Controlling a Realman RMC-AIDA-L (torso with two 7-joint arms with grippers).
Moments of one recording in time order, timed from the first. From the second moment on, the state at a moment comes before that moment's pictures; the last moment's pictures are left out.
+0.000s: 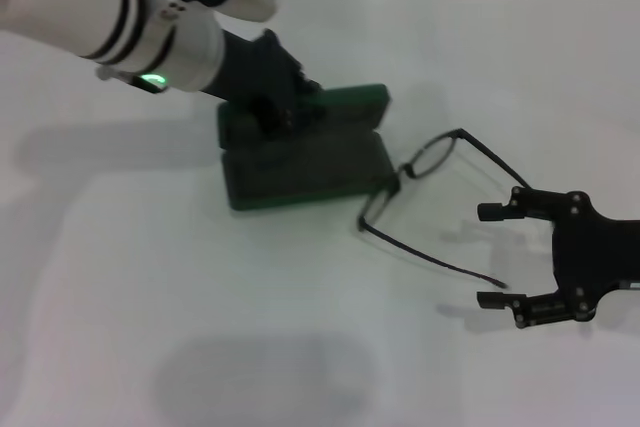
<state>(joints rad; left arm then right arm) -0.70 -2.09 1.30 1.07 2.34 1.23 -1.73 0.48 1.87 -1.50 -0.43 -1.27 -1.54 0.75</state>
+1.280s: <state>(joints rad) -0.30 -2.09 1.28 0.82 1.20 1.35 -1.30 0.50 1.89 -1.37 -0.63 -1.35 -1.52 0.83</state>
